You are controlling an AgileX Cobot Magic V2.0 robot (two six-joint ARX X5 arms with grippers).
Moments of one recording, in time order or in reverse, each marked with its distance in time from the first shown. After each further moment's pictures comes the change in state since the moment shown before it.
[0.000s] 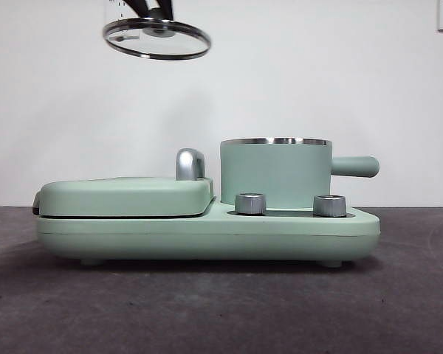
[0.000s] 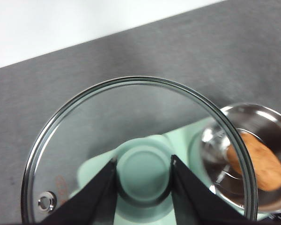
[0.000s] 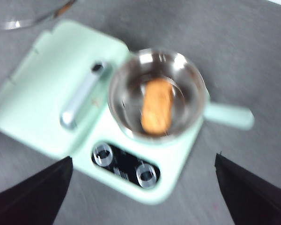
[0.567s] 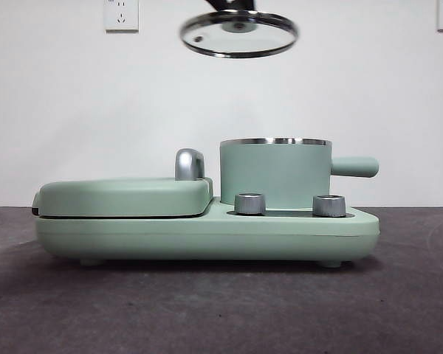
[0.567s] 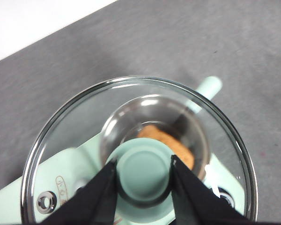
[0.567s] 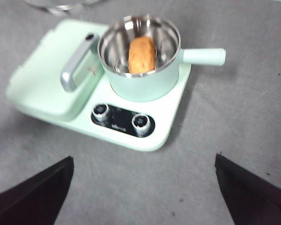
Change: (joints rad) left arm -0.238 0.023 -0.061 0.092 0.002 0.010; right arm 0.046 -0.865 -0.855 0.289 0.035 0.158
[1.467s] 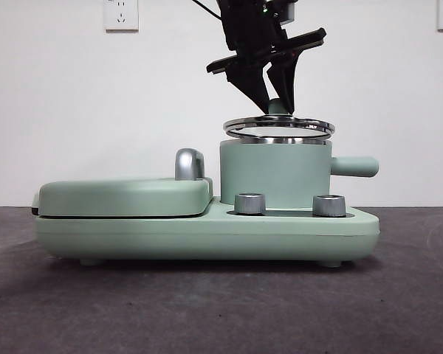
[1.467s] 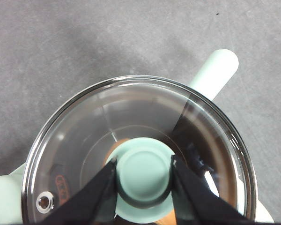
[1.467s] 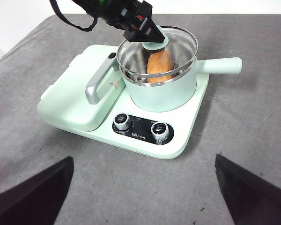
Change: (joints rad) left arm -0.005 0.247 -0.002 0.134 0.053 0.013; right arm 0.002 -0.143 -0.098 0.064 -0.051 0.027
